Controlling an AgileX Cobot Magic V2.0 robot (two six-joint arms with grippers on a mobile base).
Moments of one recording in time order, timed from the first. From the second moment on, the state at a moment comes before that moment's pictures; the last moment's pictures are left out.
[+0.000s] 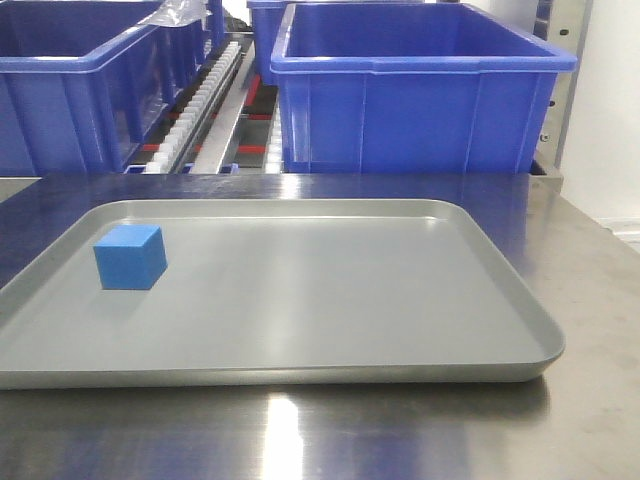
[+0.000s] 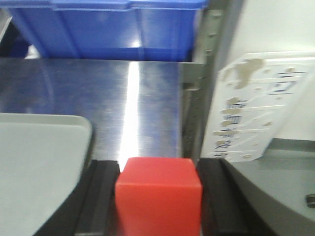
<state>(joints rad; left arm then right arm) -0.13 -0.01 0.01 0.07 0.03 -0.27 0.08 0.82 -0.79 0.01 0.53 0.11</state>
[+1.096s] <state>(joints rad) -0.13 -0.01 0.01 0.07 0.03 -0.27 -0.06 0.59 -0.57 0.01 0.44 0.11</state>
